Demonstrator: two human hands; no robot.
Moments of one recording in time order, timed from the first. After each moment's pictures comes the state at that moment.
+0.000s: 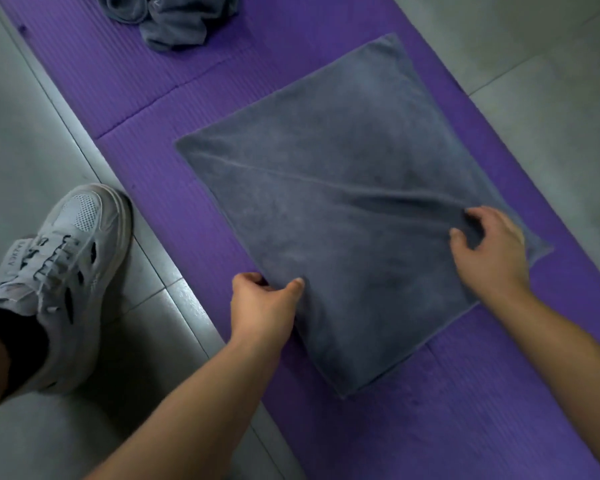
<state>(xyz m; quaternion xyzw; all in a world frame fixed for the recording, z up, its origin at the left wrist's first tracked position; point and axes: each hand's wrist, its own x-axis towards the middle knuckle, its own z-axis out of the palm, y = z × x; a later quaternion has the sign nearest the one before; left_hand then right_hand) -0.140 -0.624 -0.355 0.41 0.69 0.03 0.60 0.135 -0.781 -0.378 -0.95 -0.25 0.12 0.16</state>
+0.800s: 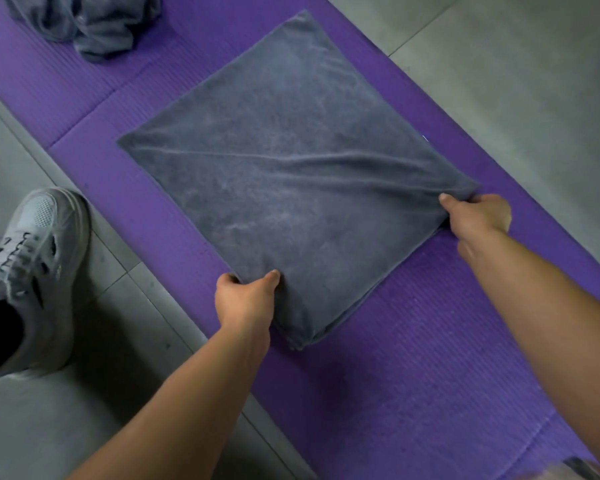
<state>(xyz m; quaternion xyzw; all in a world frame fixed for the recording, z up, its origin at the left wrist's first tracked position) -0.124 -0.698 -0.346 0.36 0.72 0.07 0.59 0.161 -0.844 -0.370 -0.90 0.15 0.17 0.38</state>
